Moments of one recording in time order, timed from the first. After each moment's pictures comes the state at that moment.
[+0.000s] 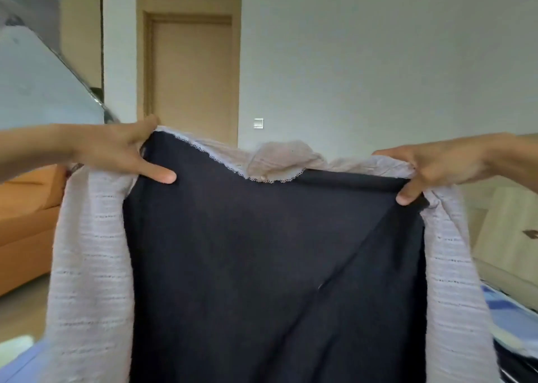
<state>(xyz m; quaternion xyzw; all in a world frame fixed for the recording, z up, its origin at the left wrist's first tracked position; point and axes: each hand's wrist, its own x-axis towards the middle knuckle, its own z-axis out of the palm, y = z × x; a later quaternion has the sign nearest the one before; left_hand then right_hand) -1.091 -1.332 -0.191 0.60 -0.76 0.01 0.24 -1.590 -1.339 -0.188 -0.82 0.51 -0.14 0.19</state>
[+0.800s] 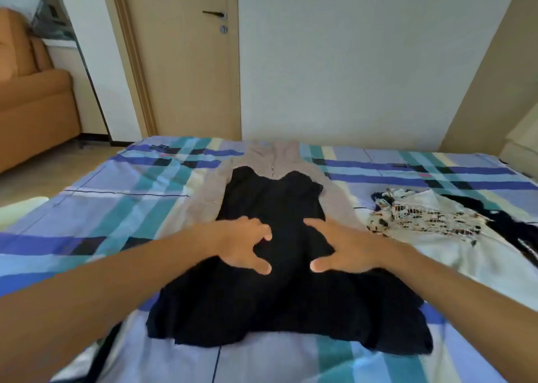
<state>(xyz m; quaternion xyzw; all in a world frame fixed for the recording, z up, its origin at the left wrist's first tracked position) -1.245 -1.428 -0.586 0.51 -0.84 -0.12 -0.12 -1.500 -1.426 -0.583 -0.82 0.51 0.06 0.23</state>
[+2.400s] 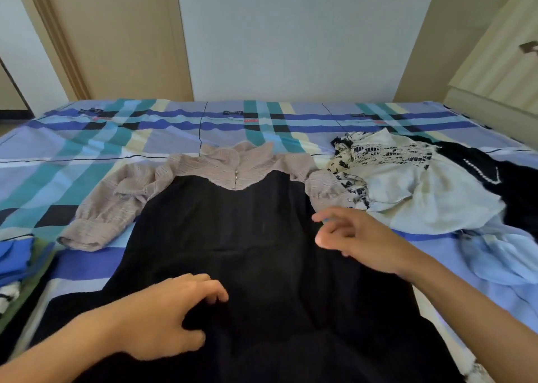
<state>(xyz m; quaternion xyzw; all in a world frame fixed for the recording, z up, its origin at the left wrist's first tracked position) -1.238 -1.300 -0.701 0.44 -0.86 -0.24 -0.07 -1.577 -1.336 -0.694 -0.67 0.58 -0.25 0.39</state>
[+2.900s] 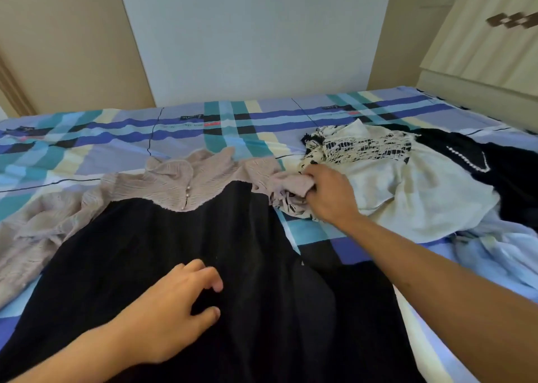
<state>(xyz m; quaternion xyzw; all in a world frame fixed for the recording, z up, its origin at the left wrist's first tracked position) -1.327 -1.395 -0.746 0.47 -0.87 -0.17 0.02 -1.638 -1.503 -0.749 -0.68 0.68 -0.28 -0.01</state>
